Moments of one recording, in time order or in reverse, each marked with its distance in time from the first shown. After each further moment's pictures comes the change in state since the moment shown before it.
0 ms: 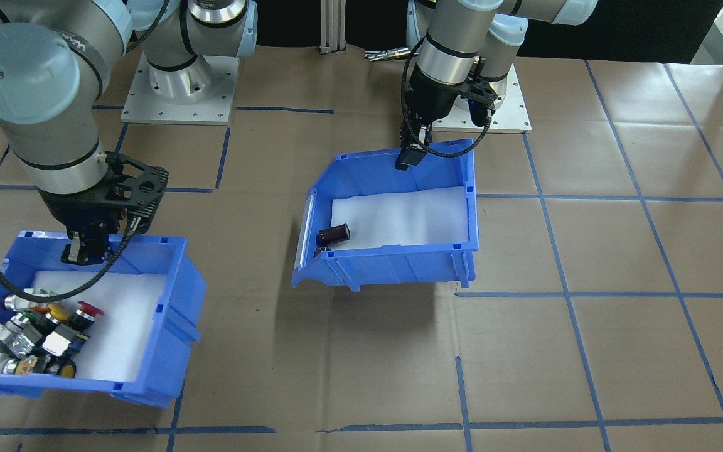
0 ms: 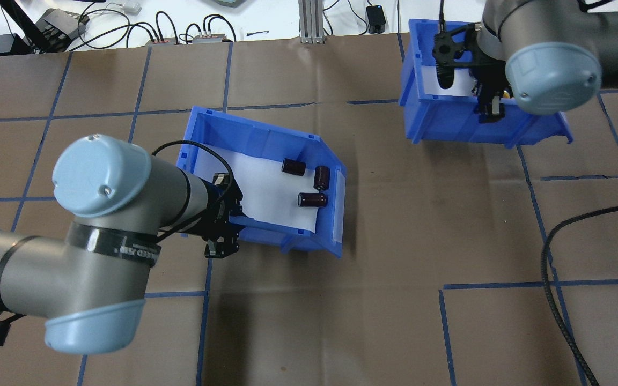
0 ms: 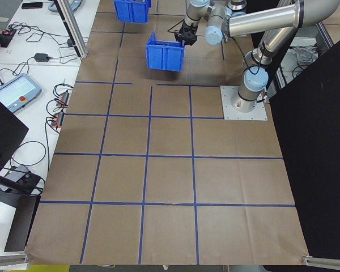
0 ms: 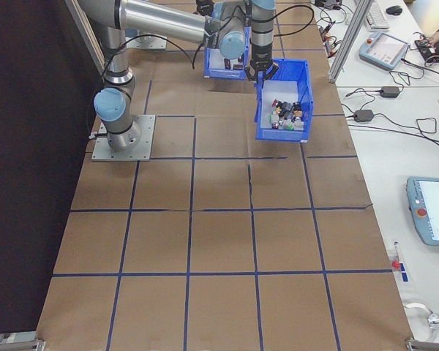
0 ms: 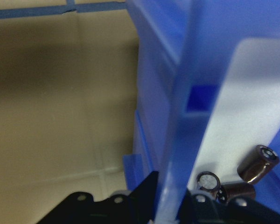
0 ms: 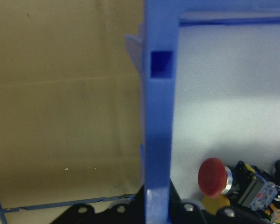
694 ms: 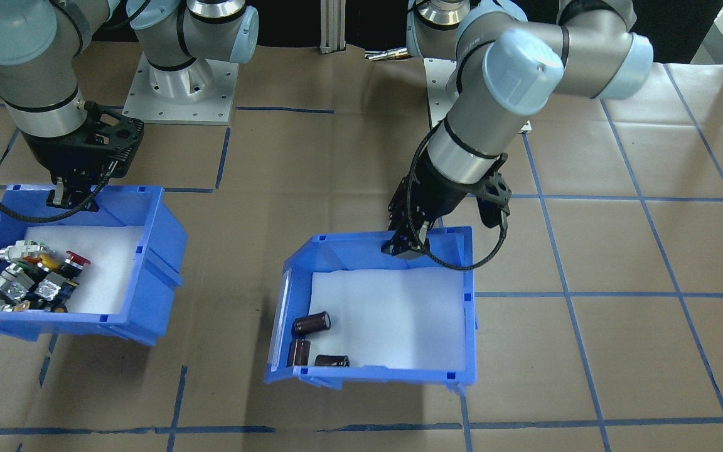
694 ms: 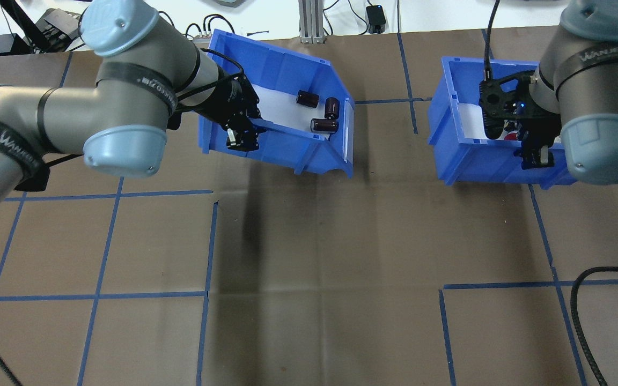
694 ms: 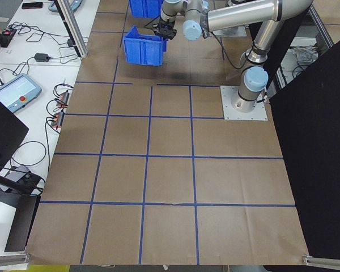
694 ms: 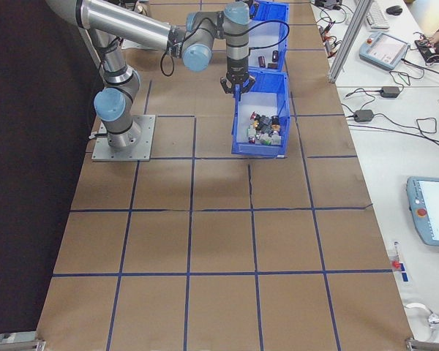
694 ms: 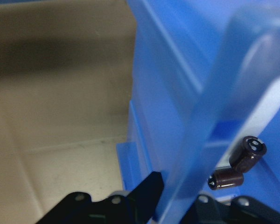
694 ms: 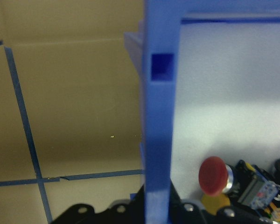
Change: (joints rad) left arm 0.039 -0.434 0.440 -0.002 -0.171 -0.059; right arm -0.098 -0.183 0.215 -0.048 -0.003 -0.141
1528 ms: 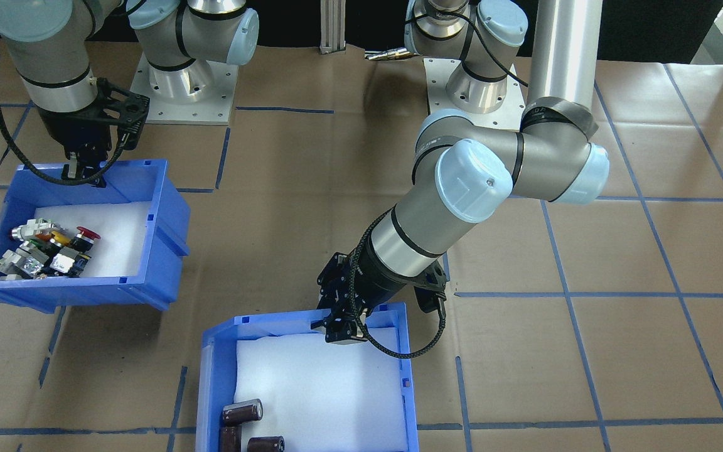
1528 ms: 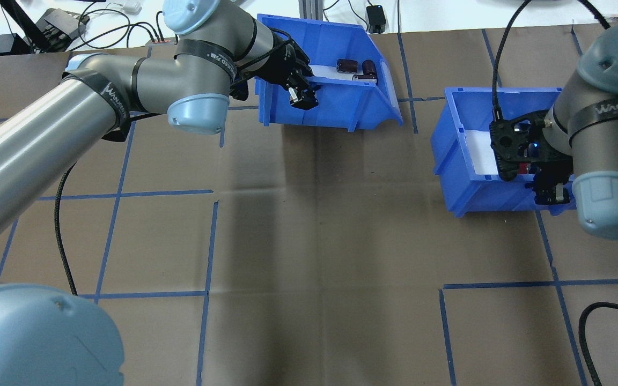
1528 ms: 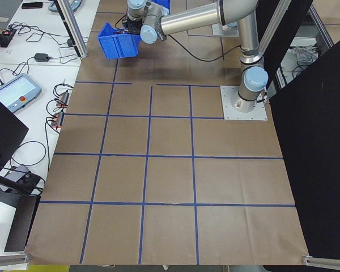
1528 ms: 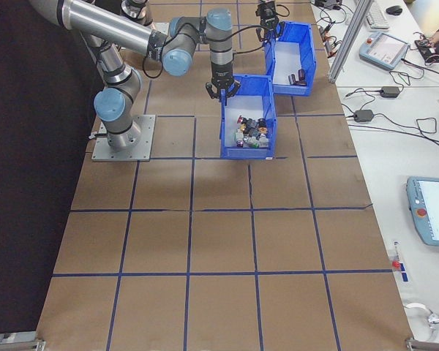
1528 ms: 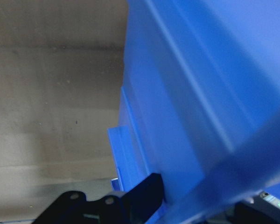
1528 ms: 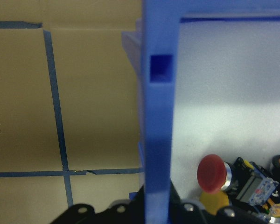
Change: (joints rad) left arm -0.067 -0.254 0.168 0.260 -0.154 -0.262; right arm -0.024 -0.124 0.158 -0.024 -0.004 -0.065
